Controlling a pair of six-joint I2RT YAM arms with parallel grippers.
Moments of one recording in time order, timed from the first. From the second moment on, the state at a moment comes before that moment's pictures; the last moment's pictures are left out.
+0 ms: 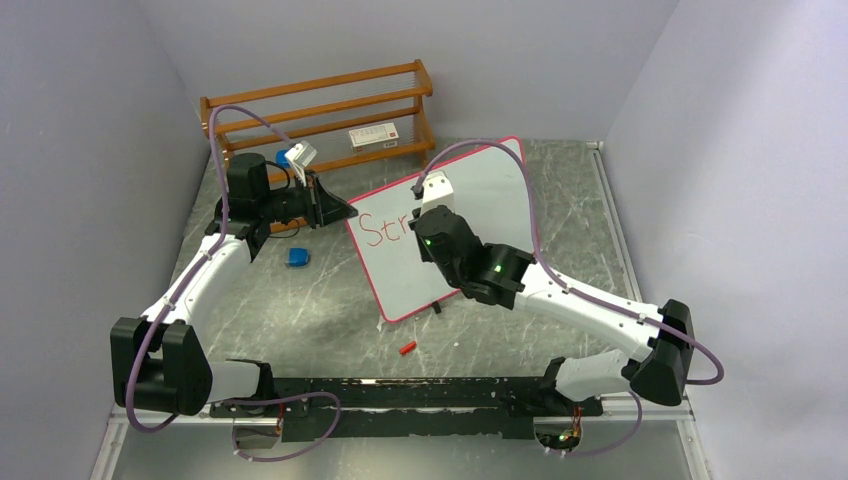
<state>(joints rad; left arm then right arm) -0.14 1.29 0.94 -0.02 0.98 -0.25 1.05 1.30 1.17 -0.35 0.63 0.23</state>
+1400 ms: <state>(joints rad) -0.14 1.29 0.94 -0.02 0.97 -0.25 1.02 1.34 1.16 -0.33 0.59 0.24</state>
